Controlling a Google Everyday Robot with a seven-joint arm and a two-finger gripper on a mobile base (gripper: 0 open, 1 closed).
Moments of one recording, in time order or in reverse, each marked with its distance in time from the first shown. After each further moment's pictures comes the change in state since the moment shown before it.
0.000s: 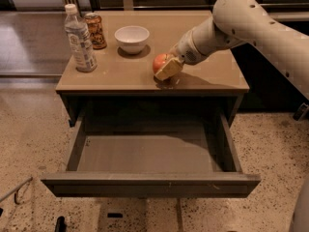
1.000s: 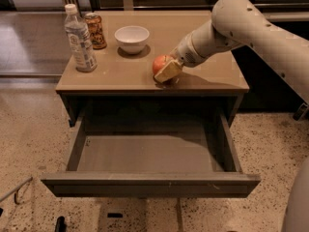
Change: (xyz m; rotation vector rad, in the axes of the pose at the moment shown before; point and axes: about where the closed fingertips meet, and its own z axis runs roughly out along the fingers) arm 0.011 0.001 0.012 -0.027 0.012 0.035
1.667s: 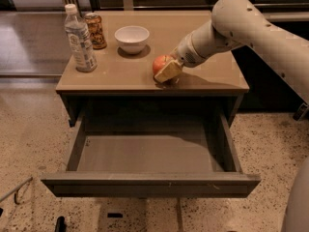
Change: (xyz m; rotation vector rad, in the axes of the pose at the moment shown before) arm 0.000 0.000 0.000 0.000 0.000 0.000
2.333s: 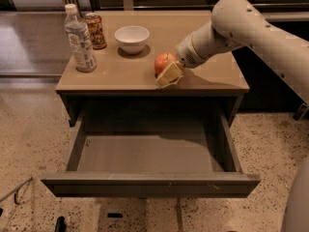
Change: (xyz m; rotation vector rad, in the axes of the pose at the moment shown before) arm 0.000 0.000 0.000 0.000 0.000 0.000
